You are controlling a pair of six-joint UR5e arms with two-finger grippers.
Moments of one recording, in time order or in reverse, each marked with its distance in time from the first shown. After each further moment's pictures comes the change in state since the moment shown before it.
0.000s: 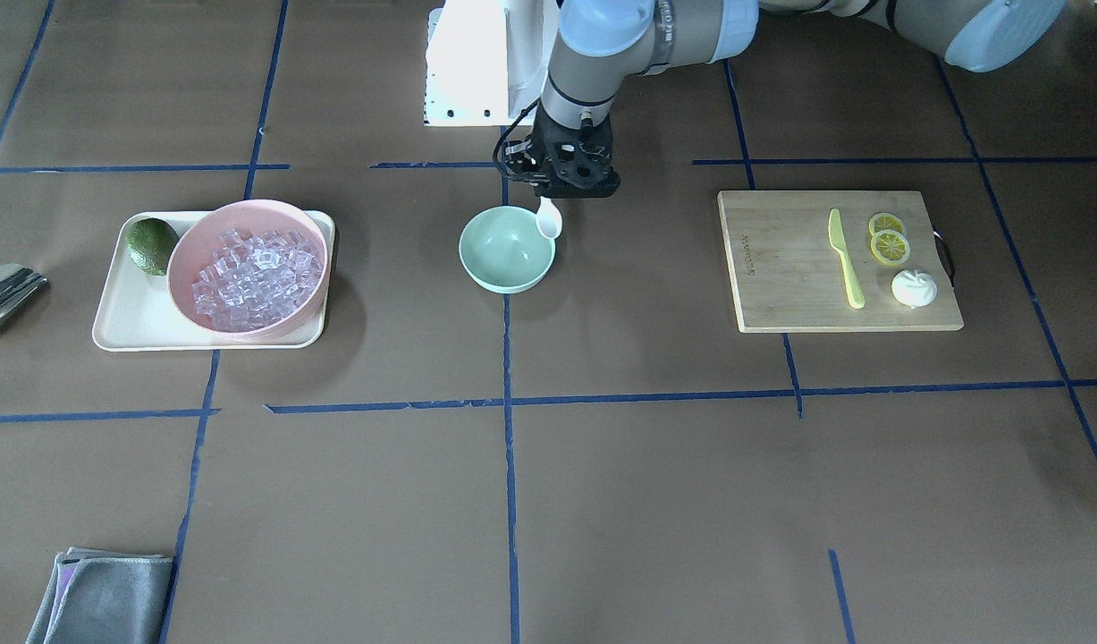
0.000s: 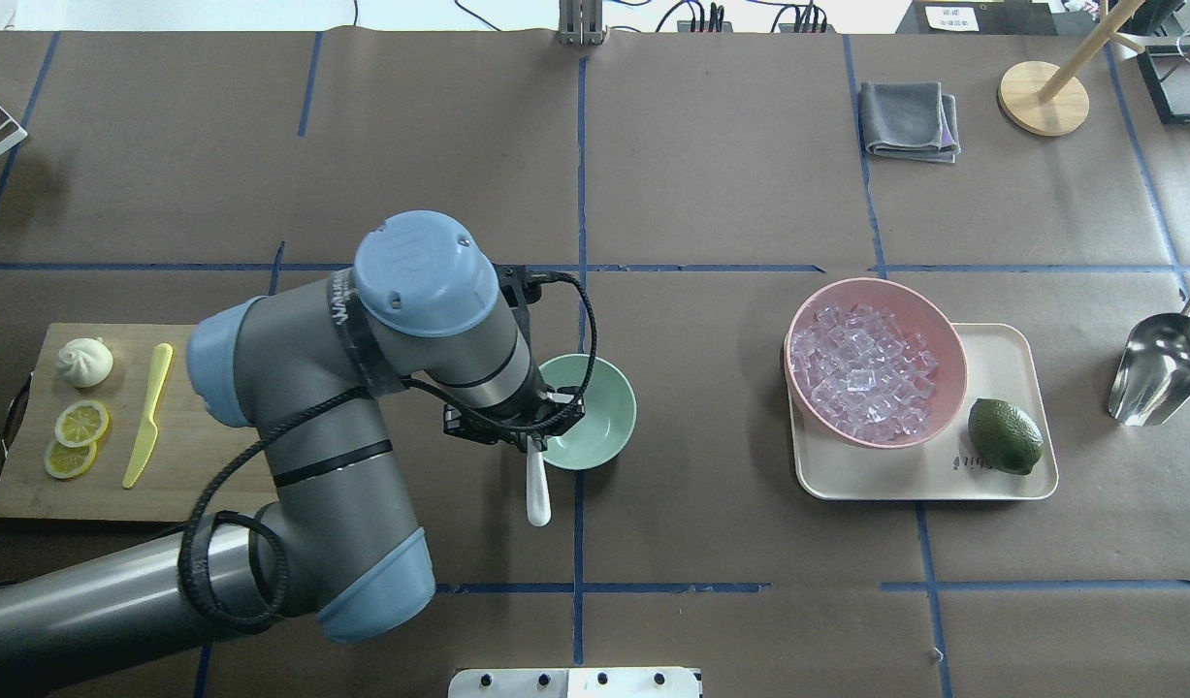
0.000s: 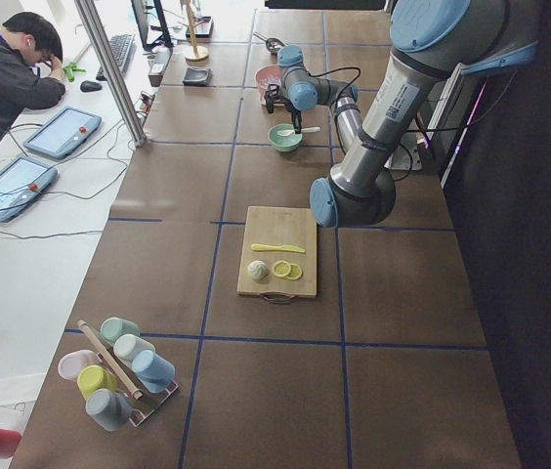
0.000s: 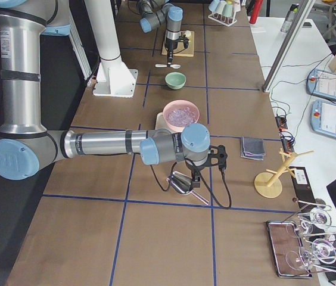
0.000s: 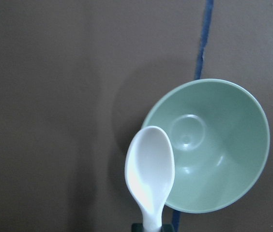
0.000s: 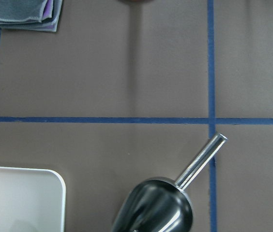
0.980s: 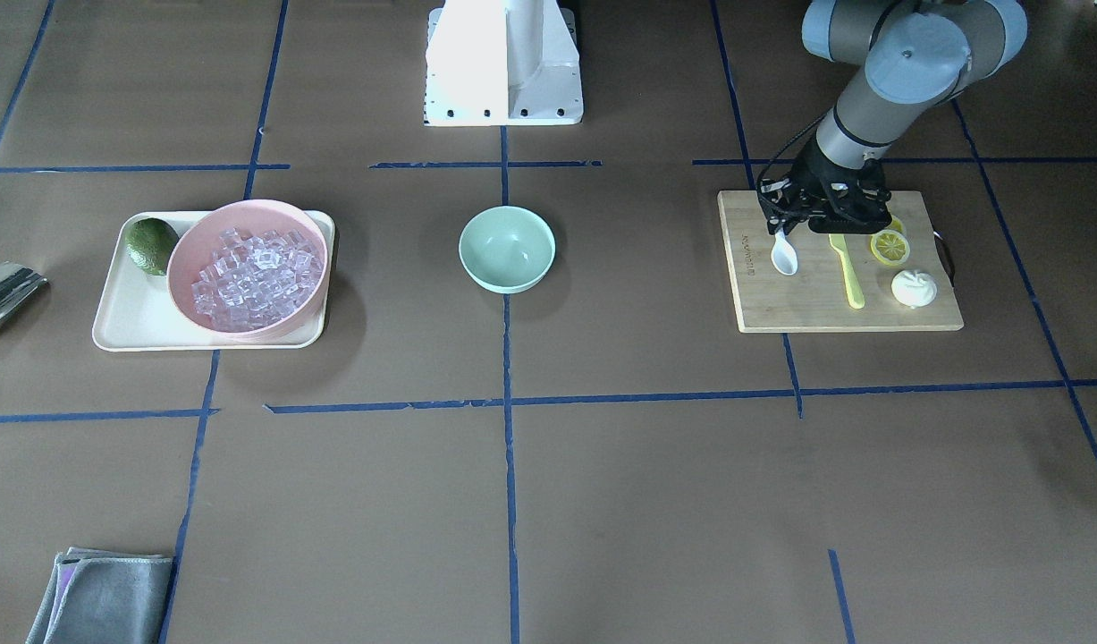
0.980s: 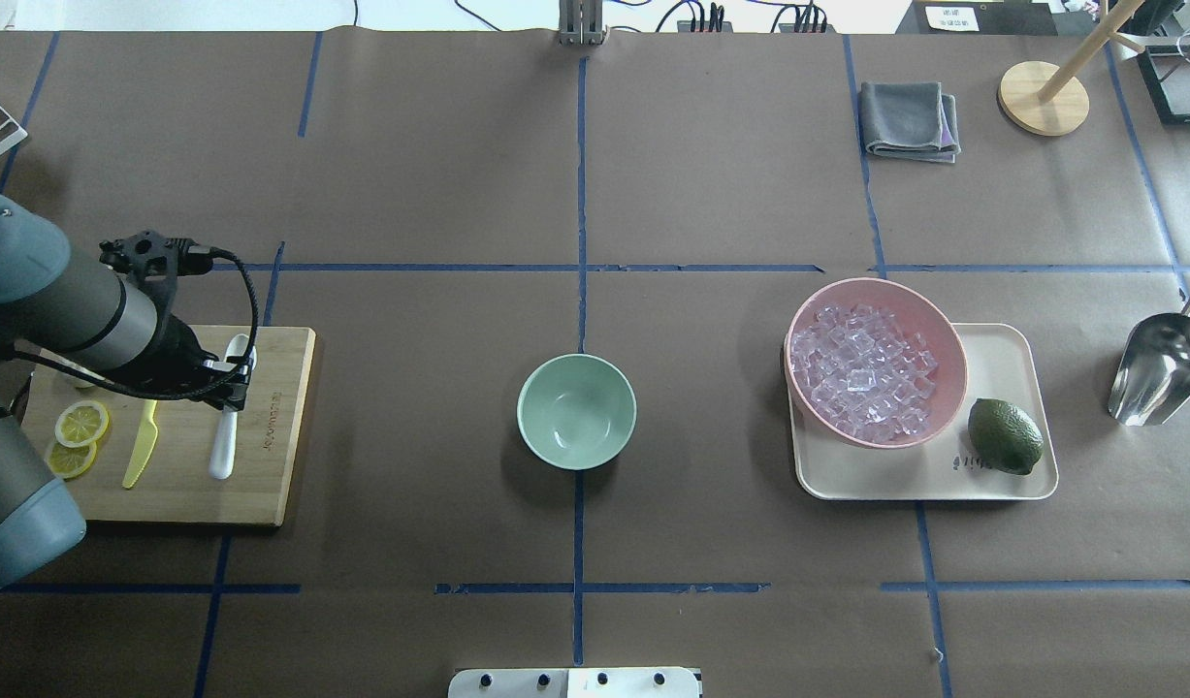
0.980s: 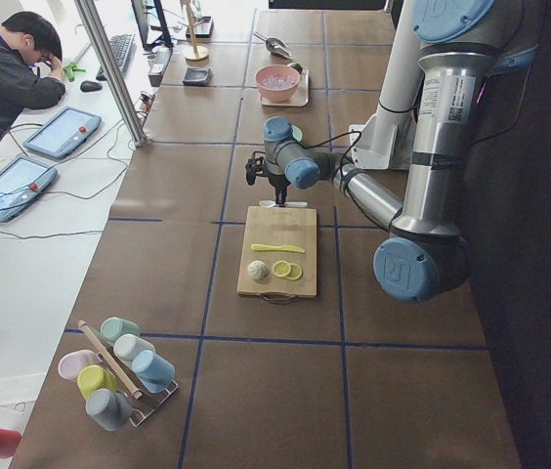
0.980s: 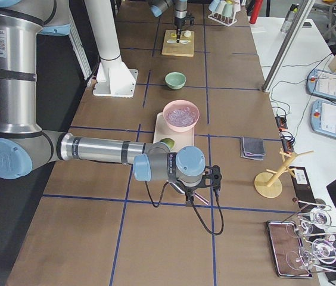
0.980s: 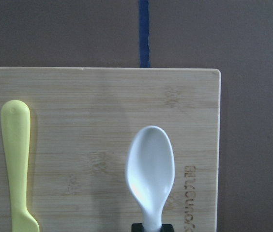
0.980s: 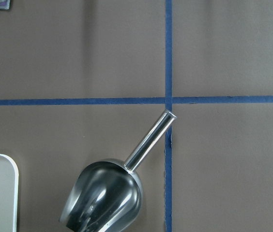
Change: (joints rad) left arm -0.268 0.575 -0.244 -0.158 -0.089 0.337; right arm 0.079 -0.033 -0.124 -0.002 0.002 -0.178
